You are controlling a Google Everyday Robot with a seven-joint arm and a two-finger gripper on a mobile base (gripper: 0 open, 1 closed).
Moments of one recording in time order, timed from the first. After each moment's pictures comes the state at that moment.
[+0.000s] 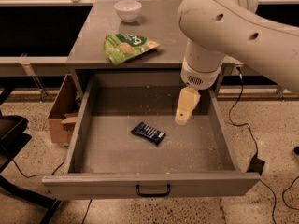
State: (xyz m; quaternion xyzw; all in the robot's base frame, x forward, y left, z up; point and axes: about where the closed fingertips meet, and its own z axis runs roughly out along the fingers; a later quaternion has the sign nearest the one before) arm 0.549 -0.127 0.842 -0.52 0.84 -0.09 0.11
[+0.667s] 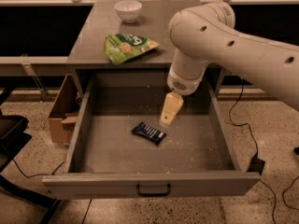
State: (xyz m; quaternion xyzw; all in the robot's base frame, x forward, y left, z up) arm 0.573 -0.089 0.794 -0.53 0.84 -0.02 0.11
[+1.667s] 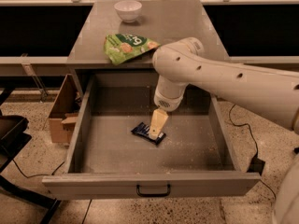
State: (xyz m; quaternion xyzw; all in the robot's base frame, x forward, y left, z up) arm 0.601 -0.055 0.699 -0.54 0.83 0.00 0.09
